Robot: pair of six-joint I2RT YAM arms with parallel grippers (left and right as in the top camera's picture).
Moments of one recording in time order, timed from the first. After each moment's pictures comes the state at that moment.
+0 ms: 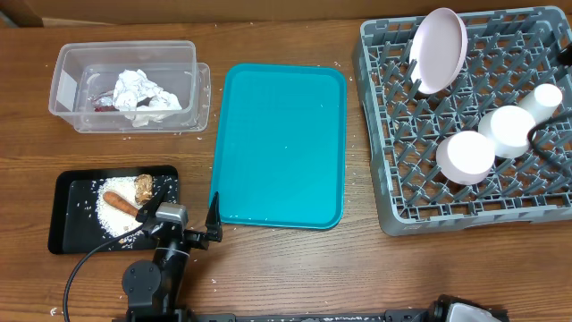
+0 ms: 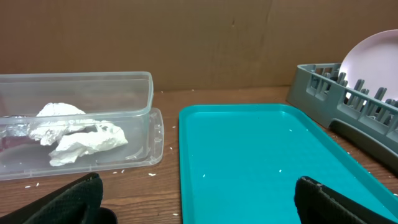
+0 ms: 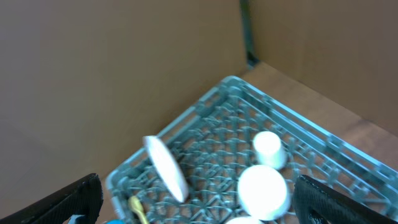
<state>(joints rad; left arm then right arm) 0.05 0.02 0.01 -0.05 0.25 -0.04 -0.27 1.33 2.00 -1.12 0.13 0.41</state>
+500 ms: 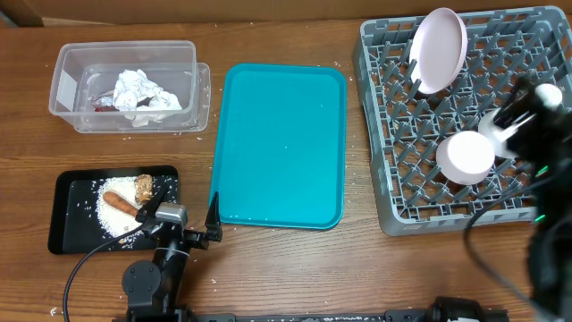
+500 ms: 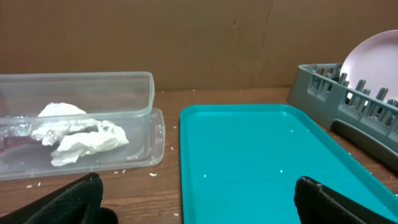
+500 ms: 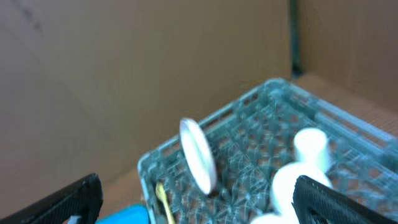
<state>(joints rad) 0.05 0.02 0.01 -0.05 0.24 -0.04 -0.12 0.84 1.19 -0.62 0.12 0.40</state>
